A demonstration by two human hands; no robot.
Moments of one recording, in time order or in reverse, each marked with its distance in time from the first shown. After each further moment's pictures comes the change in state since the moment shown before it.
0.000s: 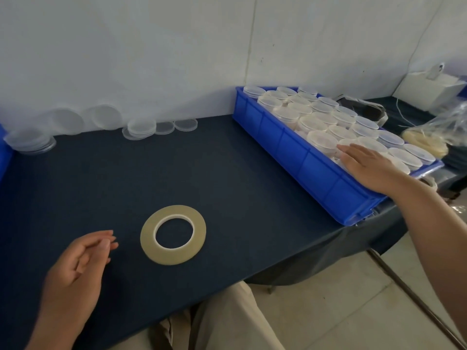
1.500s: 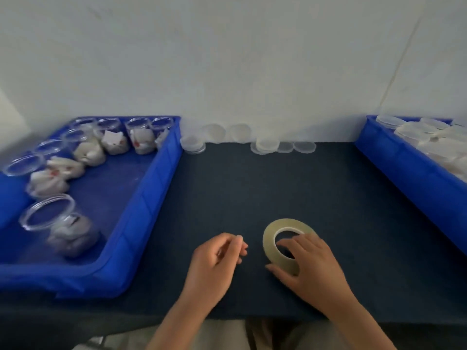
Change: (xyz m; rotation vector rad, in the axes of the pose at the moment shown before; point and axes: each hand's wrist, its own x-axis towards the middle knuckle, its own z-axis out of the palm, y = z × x) left_hand -0.041 0.080 -0.021 0.076 -0.068 -0.044; right_hand -0.146 -0.311 0.163 0.264 0.238 -0.820
